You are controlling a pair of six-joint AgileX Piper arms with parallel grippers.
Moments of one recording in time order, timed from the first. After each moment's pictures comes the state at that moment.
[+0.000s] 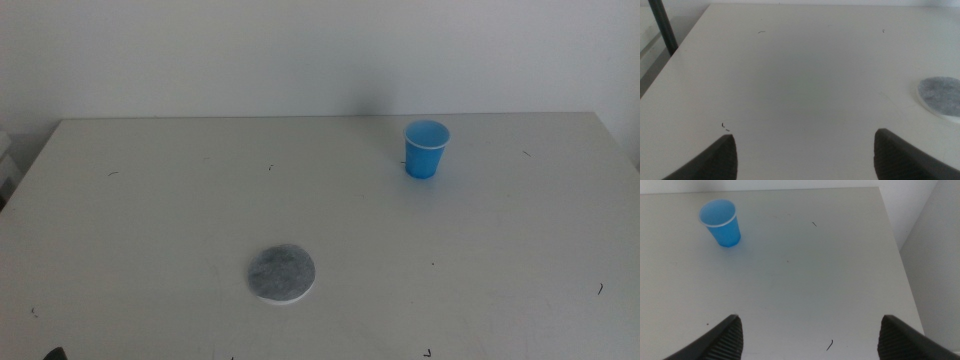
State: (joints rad) left arm -0.07 -0.01 0.03 0.07 0.37 -0.15; right arm 0.04 0.83 -0.86 -0.06 0.74 0.13
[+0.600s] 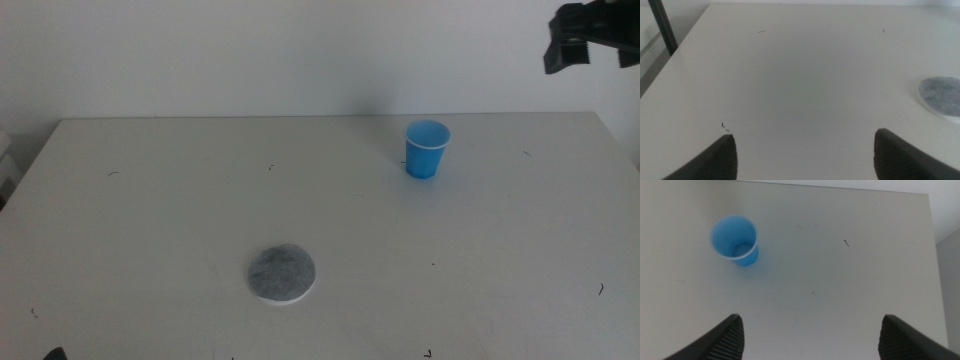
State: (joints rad) left arm -0.07 -0.01 0.03 0.07 0.37 -0.15; right arm 0.15 1.57 -1.63 -0.08 1.05 0.13
